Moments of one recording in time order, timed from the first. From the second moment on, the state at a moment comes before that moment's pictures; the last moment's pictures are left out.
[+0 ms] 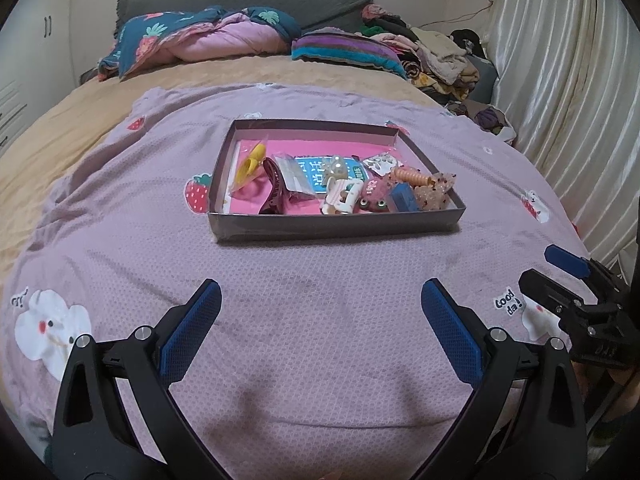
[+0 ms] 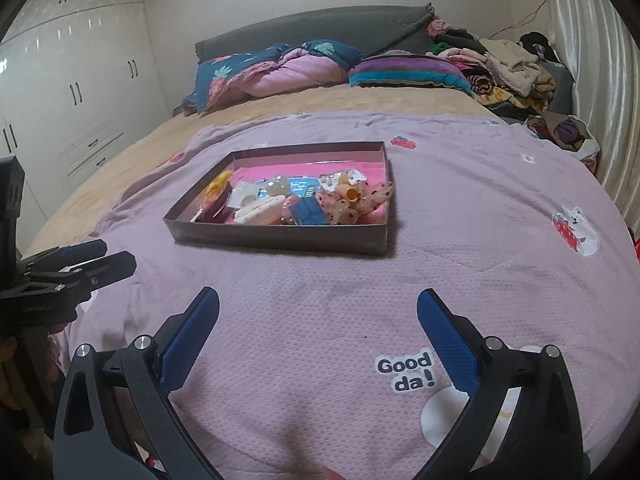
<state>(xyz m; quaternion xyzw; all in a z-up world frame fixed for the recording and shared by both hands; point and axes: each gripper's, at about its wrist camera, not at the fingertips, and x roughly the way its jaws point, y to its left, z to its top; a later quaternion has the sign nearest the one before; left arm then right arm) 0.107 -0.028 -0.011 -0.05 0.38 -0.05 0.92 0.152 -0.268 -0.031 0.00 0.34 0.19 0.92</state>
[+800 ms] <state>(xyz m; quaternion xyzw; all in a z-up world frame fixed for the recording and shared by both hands) 0.105 -0.025 -0.012 -0.05 0.38 -0.05 0.92 0.153 -0.265 -0.033 0.00 0.35 0.19 0.92</state>
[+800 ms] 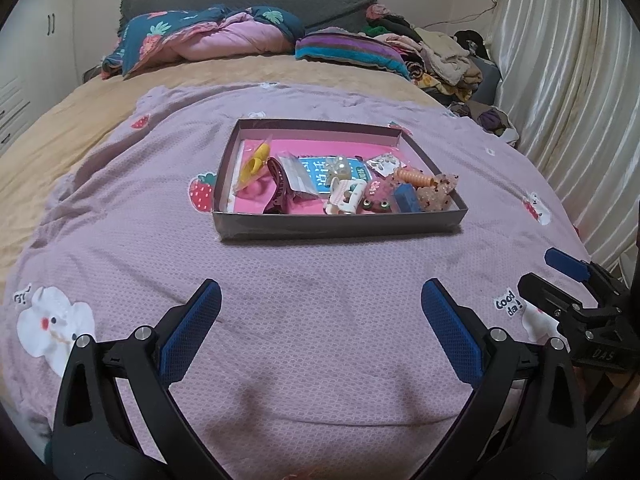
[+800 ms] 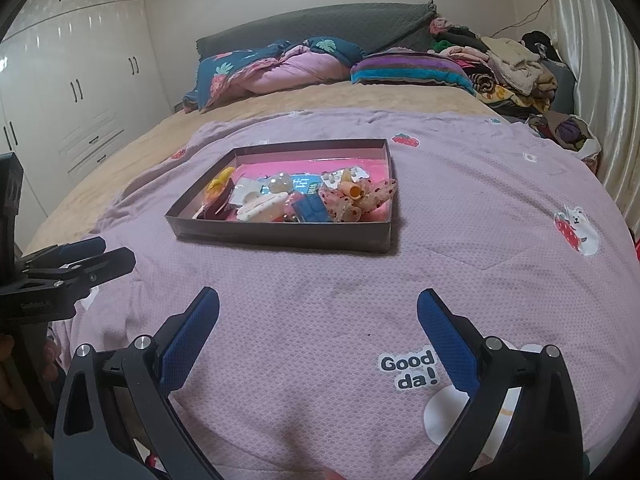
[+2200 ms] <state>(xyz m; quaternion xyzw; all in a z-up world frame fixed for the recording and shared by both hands) 0.105 -0.025 -0.011 -0.05 0.39 -0.04 0.92 0.152 -0.264 -0.031 0.00 0.35 0.19 0.92</state>
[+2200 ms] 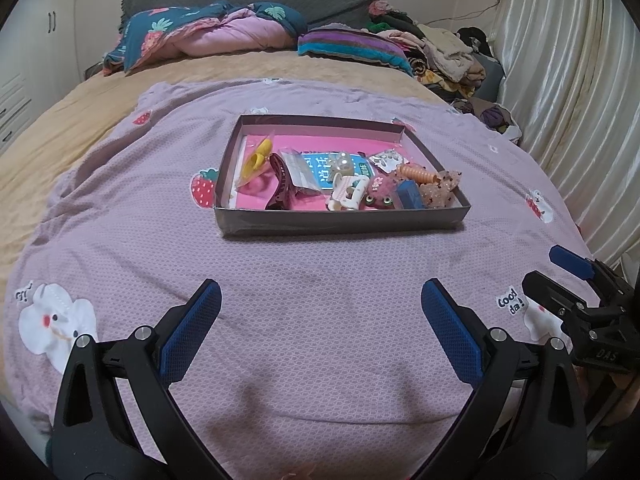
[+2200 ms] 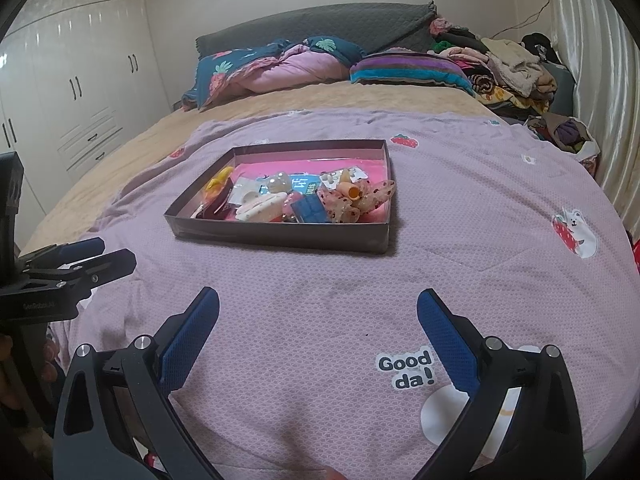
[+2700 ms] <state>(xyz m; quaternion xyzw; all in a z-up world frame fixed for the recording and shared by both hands) 0.104 -0.025 -0.014 -0.04 0.40 -0.03 0.92 0.150 -0.265 -0.028 0.00 0.34 0.19 0.92</state>
